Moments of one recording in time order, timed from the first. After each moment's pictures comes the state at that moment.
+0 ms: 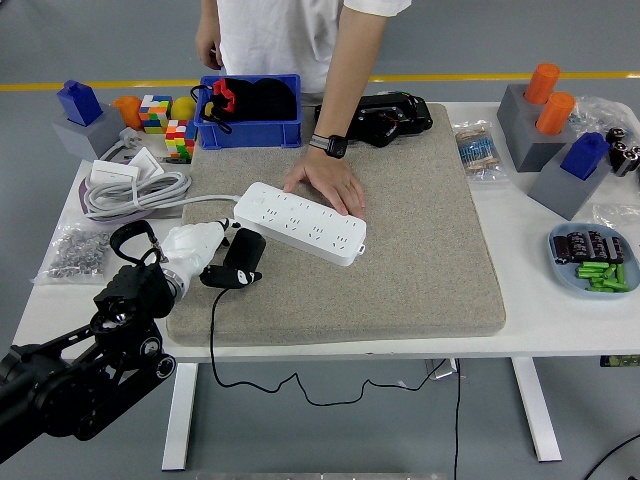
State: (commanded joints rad) left arm -0.44 0.25 -0.73 -1.25 2.02 0.11 0.52; right arm 0.13 -0.21 1.13 0.18 -0.76 -0.13 -0.11
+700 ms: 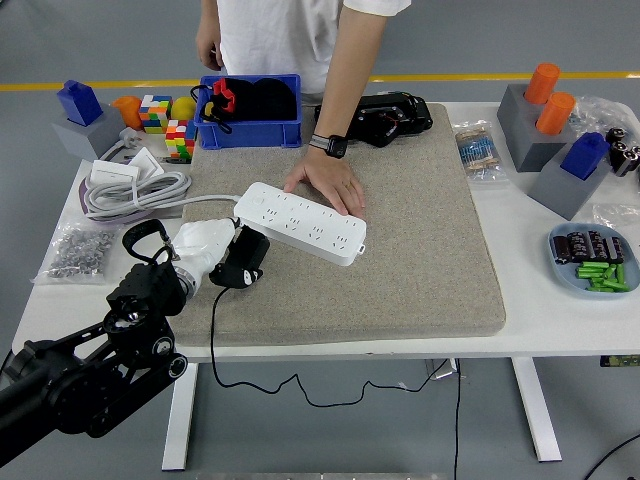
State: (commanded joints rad) left arm -0.47 0.23 -0.70 -1.23 2.04 0.13 0.52; right arm 0.13 -0.21 1.14 0.18 -0.76 -0.13 -0.11
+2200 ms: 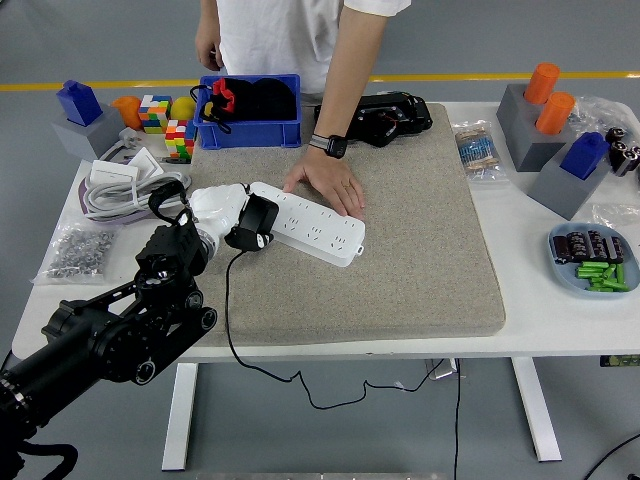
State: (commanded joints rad) left arm -0.63 0.09 -0.72 -0.96 2.04 0.14 0.50; right arm 0.14 -0.22 1.11 0.18 -0.75 -0.13 -0.11
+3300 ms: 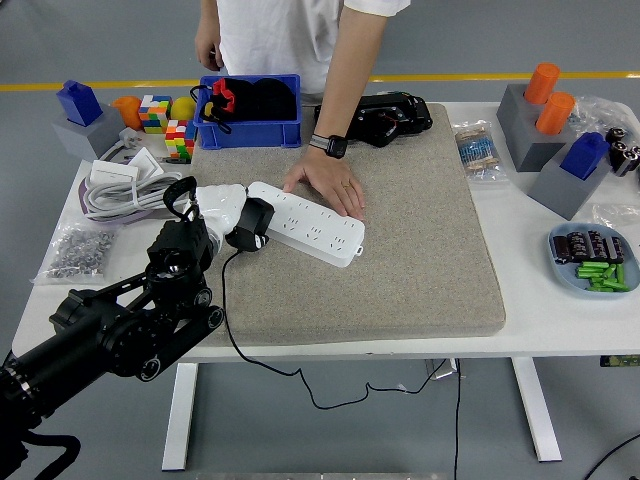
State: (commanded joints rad) left arm -0.68 0.08 -0.67 -0.96 2.06 0.08 0.59; right arm 0.13 -0.22 1.10 0.18 -0.74 -0.13 -0.11
